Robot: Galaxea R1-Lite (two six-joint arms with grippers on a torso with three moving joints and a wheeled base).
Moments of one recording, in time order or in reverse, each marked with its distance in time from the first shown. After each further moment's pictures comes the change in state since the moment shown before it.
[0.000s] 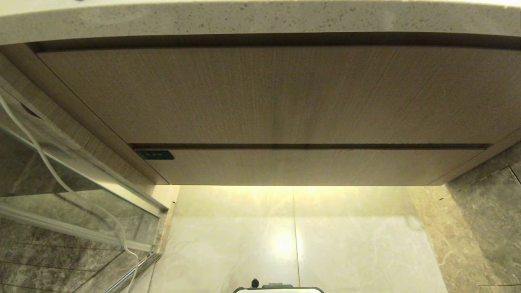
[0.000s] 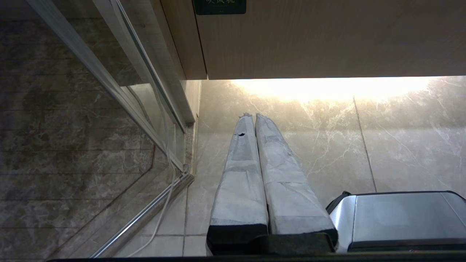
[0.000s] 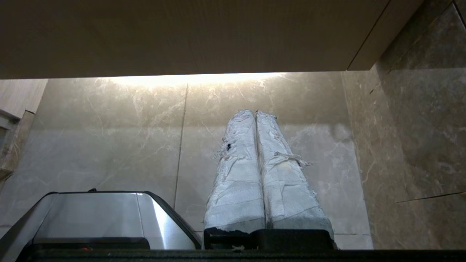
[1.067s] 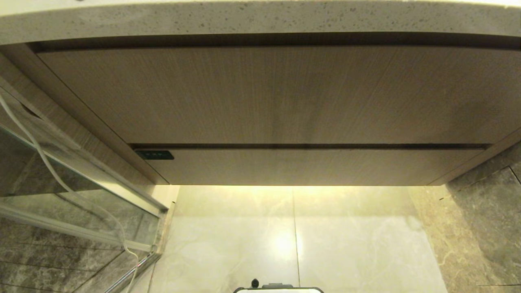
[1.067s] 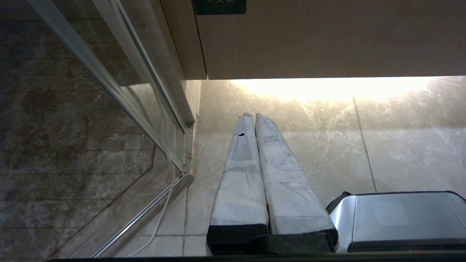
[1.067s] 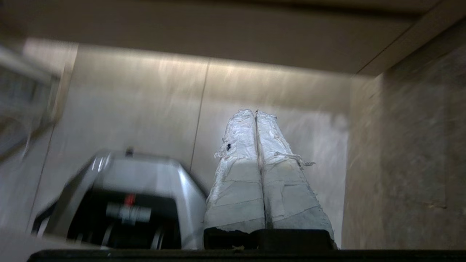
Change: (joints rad) left arm 0.000 0.000 0.000 0.000 0.000 0.000; right arm 0.011 0.516 -0.929 0.622 0.102 -0.072
